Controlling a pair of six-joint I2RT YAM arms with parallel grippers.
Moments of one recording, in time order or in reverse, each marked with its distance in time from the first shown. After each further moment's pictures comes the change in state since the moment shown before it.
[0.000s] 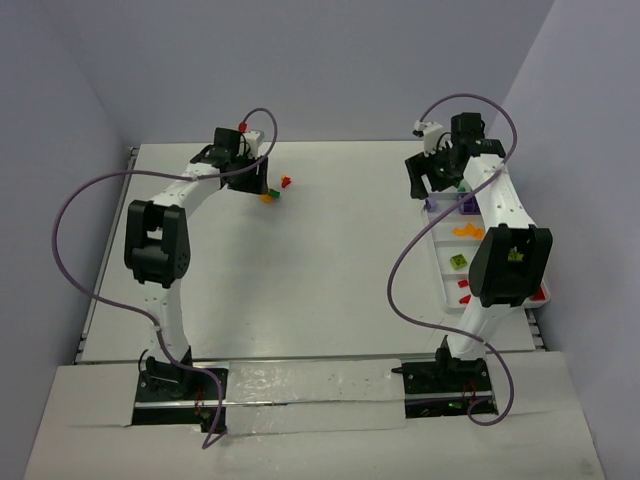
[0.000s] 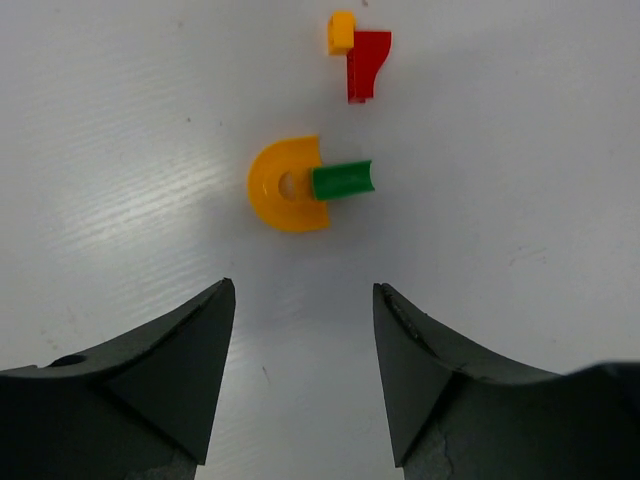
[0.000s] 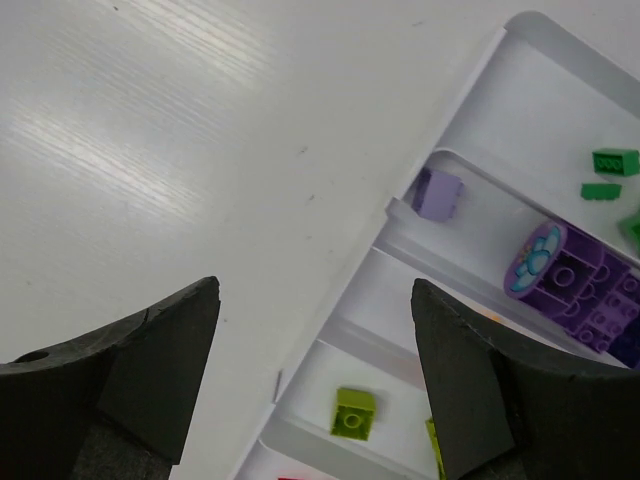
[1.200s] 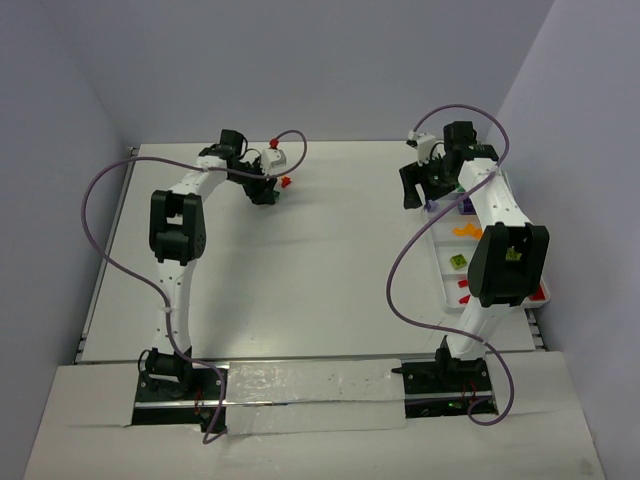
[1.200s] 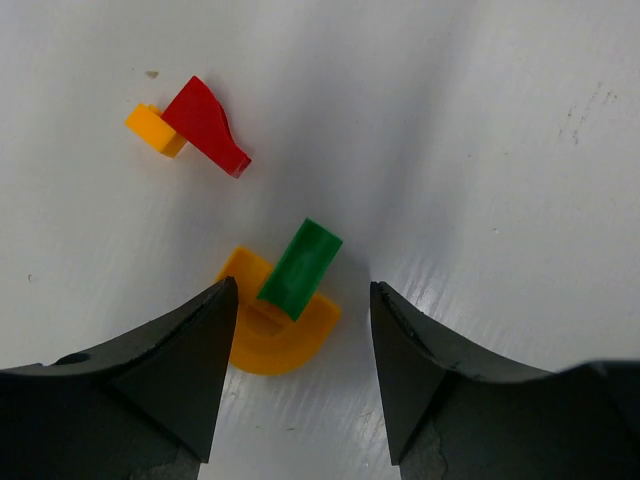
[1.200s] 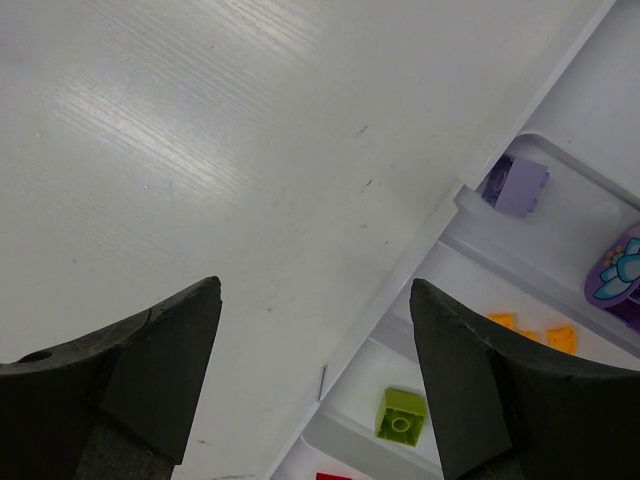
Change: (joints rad) left arm 0.046 0.371 0.397 -0.251 0.470 0.835; right arm 0.026 -0.001 -0.064 -0.017 -0.046 0.030
